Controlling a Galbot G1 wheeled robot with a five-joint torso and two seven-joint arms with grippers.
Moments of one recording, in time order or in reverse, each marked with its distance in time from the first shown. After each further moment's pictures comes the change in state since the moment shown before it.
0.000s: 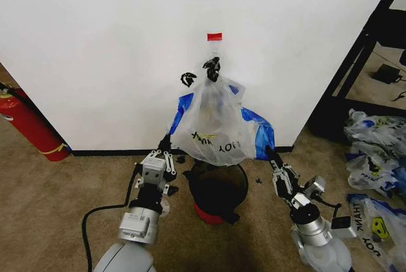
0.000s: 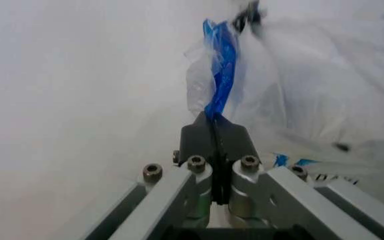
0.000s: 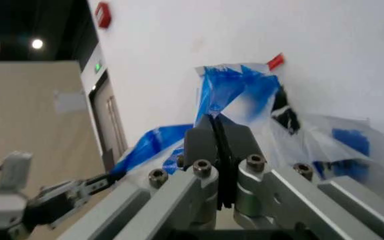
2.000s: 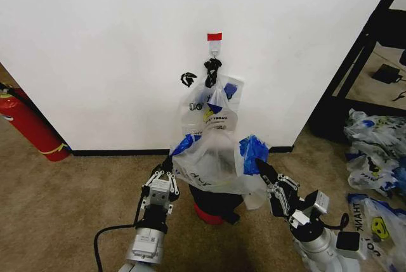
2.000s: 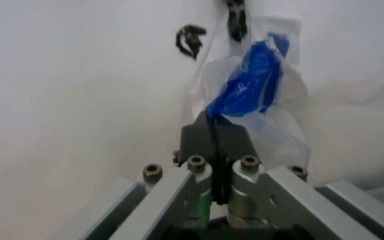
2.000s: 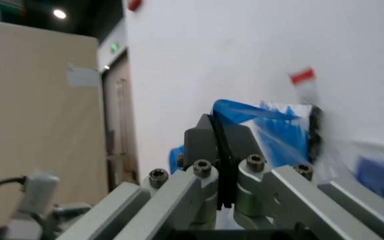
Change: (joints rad) left arm 0.053 -0.044 0.049 0.125 0.097 -0.091 -0.030; right arm -0.028 0.020 0.020 0.035 -0.138 0.089 -0.012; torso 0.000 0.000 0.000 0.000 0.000
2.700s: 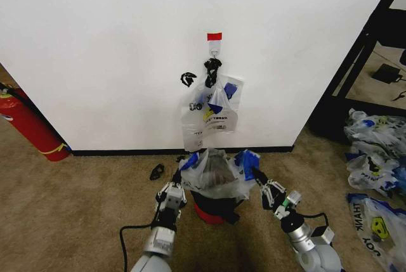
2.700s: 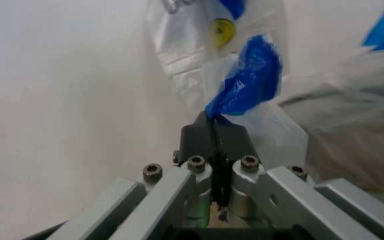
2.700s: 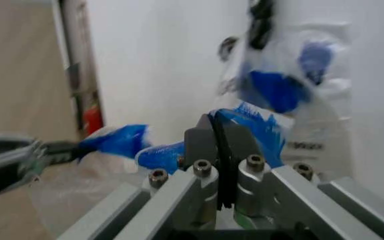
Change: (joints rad) left arm -0.034 0.023 0.056 0.209 0.053 -0.027 -0.003; right arm 0.083 -0.053 -0.059 -0.288 -0.159 0.027 0.062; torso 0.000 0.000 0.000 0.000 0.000
